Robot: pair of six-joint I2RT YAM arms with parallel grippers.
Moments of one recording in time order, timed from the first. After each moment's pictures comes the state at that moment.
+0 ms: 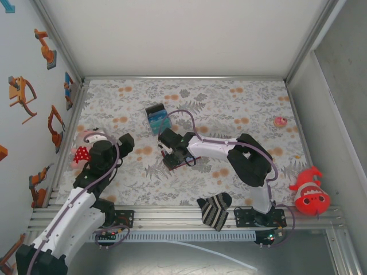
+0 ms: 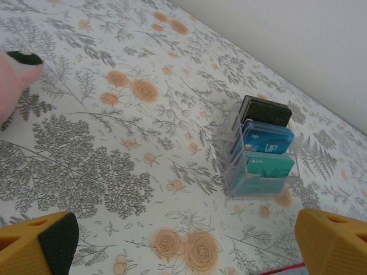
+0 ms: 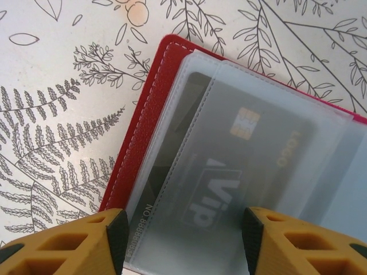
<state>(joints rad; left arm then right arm) -0.37 0.65 0.42 -0.25 -0.27 -0.66 0.98 1.98 1.34 -0.58 0.01 0.14</state>
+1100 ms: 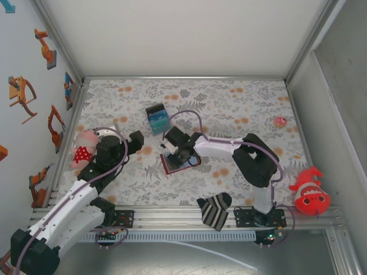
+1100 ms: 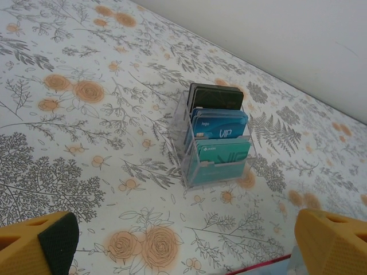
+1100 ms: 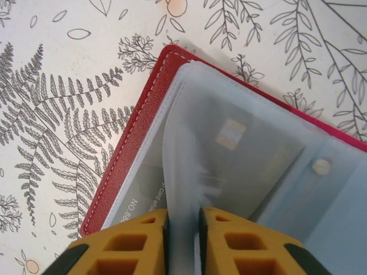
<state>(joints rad) -0.50 0.75 0.49 -0.19 -0.28 -0.62 0.94 1.92 1.24 -0.49 -0.16 0.15</state>
